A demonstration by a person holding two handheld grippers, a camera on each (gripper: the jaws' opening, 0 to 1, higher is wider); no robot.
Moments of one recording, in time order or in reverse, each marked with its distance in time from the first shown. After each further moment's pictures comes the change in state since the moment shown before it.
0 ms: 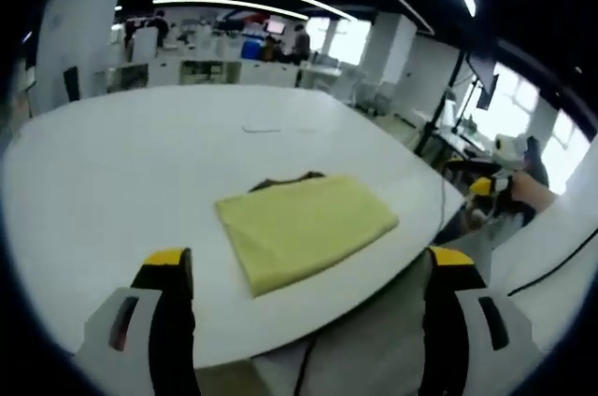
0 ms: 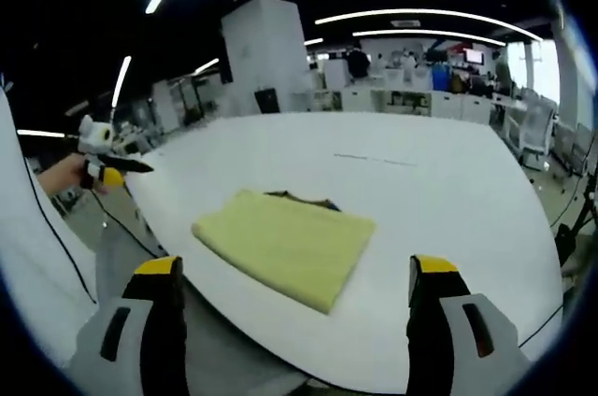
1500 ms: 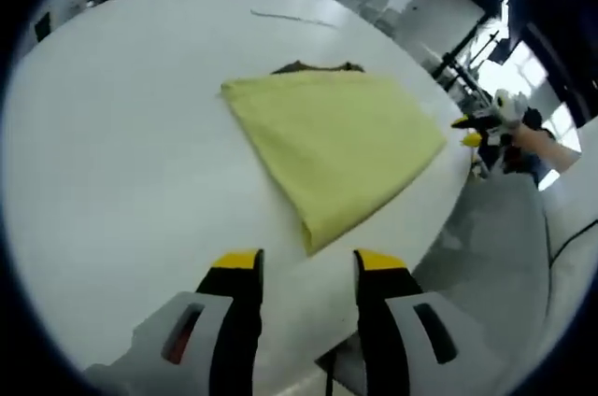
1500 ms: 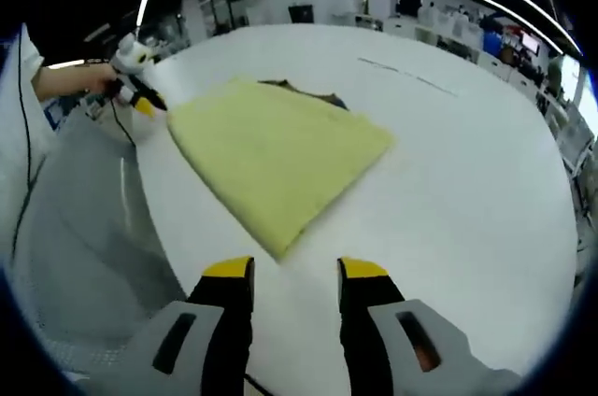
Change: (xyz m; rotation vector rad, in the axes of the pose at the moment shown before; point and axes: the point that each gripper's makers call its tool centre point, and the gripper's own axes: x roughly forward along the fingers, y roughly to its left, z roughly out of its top) left arm 0.090 0.075 -0.102 -0.040 0.388 -0.070; right arm 0.080 -0.050 -0.104 -0.120 0.325 0.109
